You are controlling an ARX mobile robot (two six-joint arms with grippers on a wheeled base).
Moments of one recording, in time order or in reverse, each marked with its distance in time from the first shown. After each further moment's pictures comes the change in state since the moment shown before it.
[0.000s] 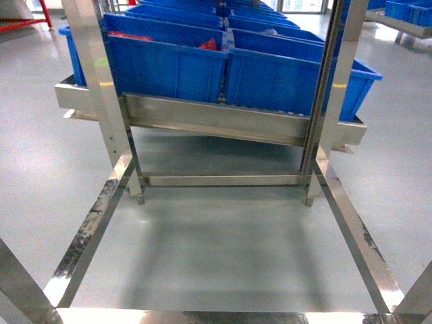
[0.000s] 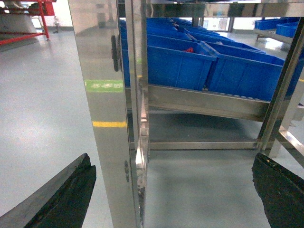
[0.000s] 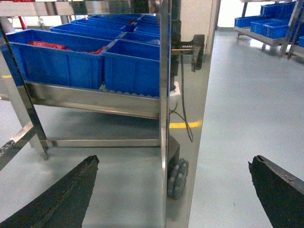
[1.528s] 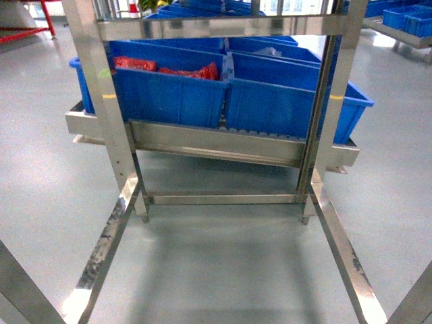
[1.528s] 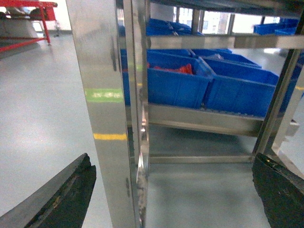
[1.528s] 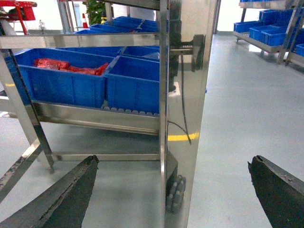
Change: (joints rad) left arm 0.000 0.000 0.000 -0.002 0.000 0.000; right arm 0.000 0.000 0.000 0.001 -0.001 -0.002
